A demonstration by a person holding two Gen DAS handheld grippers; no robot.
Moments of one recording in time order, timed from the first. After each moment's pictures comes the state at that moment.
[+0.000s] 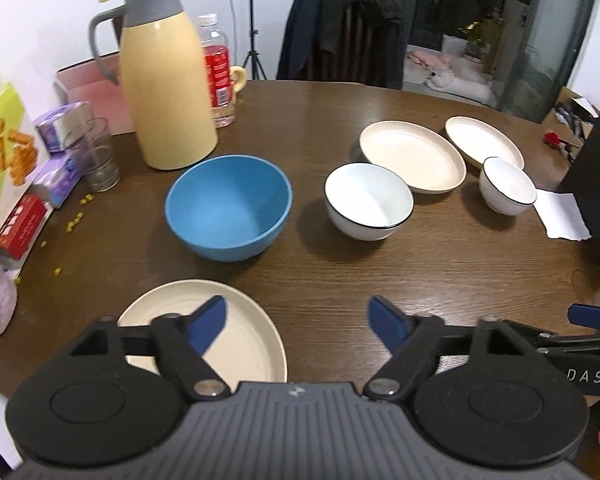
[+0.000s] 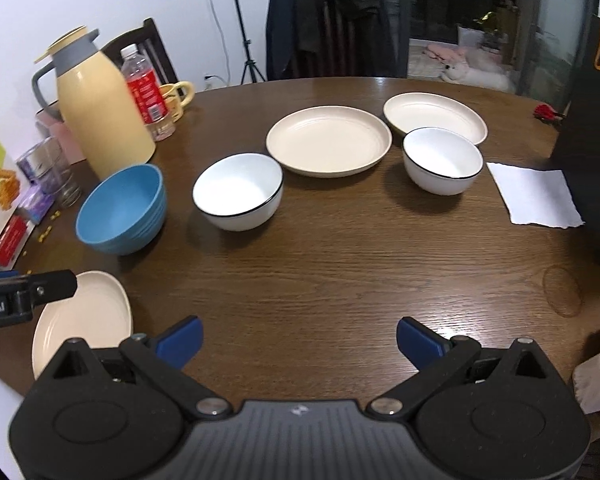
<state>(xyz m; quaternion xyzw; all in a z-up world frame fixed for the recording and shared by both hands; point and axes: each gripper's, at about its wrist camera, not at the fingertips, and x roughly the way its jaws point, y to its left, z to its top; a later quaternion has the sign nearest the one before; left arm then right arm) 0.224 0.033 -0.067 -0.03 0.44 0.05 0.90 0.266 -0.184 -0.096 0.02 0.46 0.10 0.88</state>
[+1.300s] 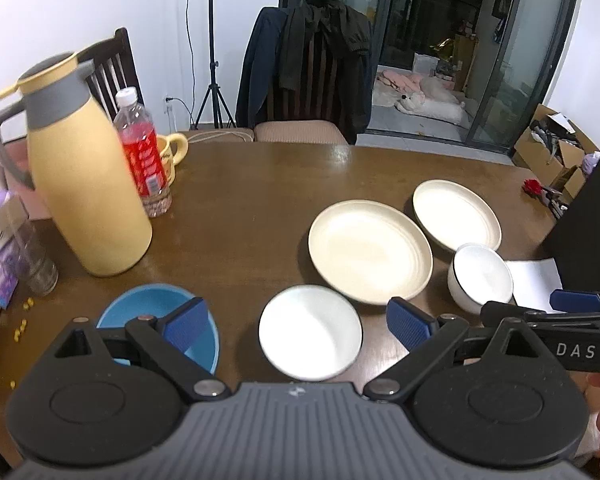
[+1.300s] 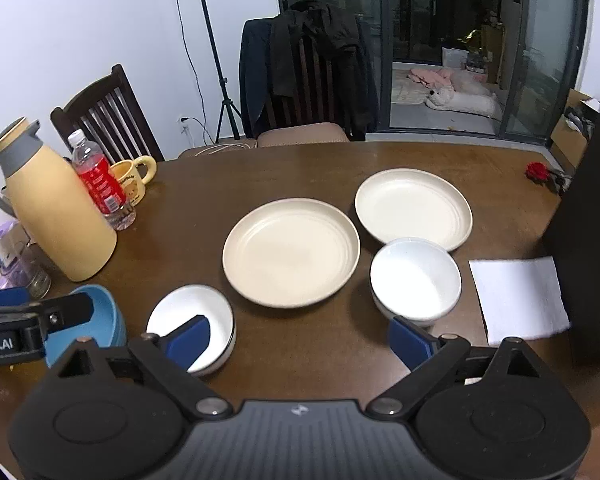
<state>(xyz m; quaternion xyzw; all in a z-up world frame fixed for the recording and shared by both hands) 0.371 -0.007 -0.018 -0.03 0.41 0.02 0.91 0.415 -0.218 -0.035 0.03 0.43 0.09 0.90</state>
